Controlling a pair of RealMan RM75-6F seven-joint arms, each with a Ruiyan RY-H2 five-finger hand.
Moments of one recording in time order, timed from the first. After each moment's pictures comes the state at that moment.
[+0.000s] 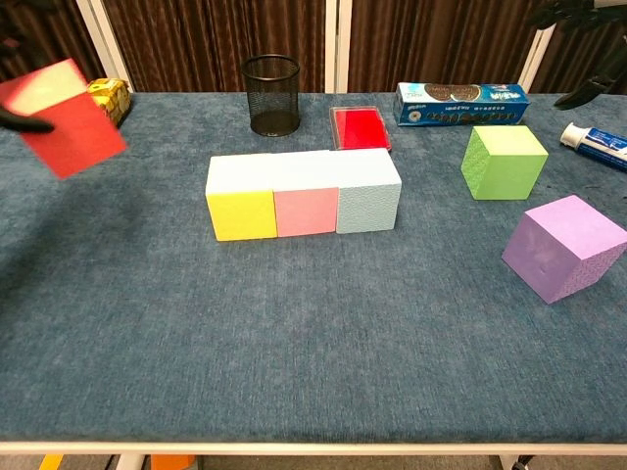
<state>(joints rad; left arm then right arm) -0.45 -1.25 -0.26 -1.80 1.18 1.13 0.07 0.84 -1.10 0.18 -1.59 -0.78 0.76 -0.17</state>
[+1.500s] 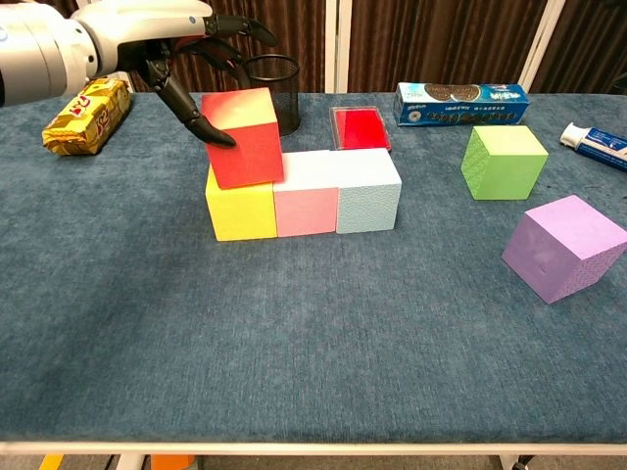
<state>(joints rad) -0.85 -1.39 -0.27 -1.65 1.08 0.85 0.13 0.73 -1.04 0.23 -1.49 -0.92 0.71 0.07</state>
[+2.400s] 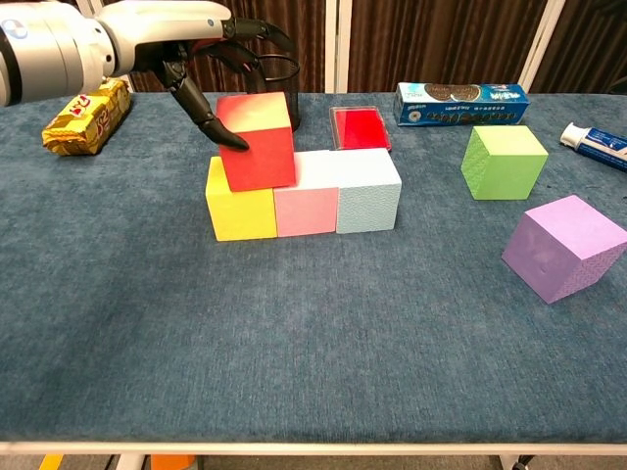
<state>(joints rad) -0.90 -1.40 -0.25 -1.62 1.10 0.82 0.09 0.73 -1.06 0.23 -1.47 -0.90 0.69 0.06</state>
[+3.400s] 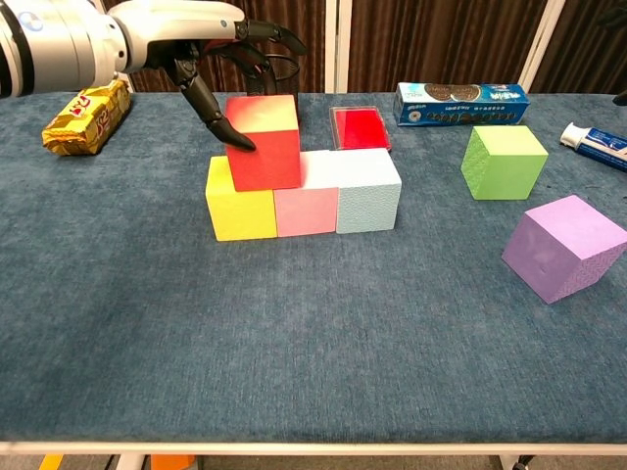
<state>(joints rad) -0.94 -1.39 -0.24 -1.58 1.13 0.77 0.03 0.72 -1.09 0.22 -1.41 -0.92 0.66 0.09</state>
